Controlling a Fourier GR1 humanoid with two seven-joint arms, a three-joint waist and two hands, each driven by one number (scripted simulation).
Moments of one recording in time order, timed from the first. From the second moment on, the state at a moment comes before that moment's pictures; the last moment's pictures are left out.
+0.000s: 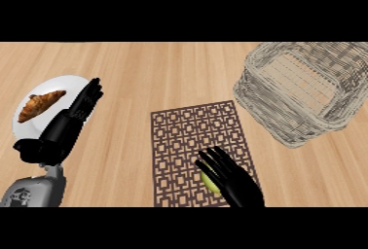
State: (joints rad) left arm -0.16 0.19 0.04 -1.60 -0.05 -0.21 0.02; right arm 0.07 -0.02 0.41 -1.31 1.18 -0.49 -0.48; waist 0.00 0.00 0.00
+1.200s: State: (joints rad) left arm -0.16 0.18 0.06 -1.61 -0.08 -0.22 0.02; right arm -0.06 0.00 0.33 -1.21 1.21 -0.52 0.06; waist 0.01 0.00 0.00
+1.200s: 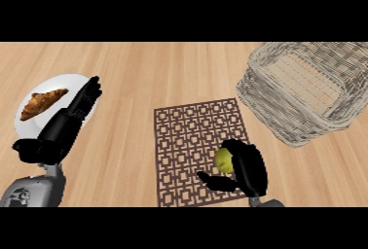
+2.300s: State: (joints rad) left arm -0.22 0.16 0.05 -1.56 -0.08 -0.23 0.04; right arm -0.90 -0.01 0.42 -1.23 1.14 -0.55 1.16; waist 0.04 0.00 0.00
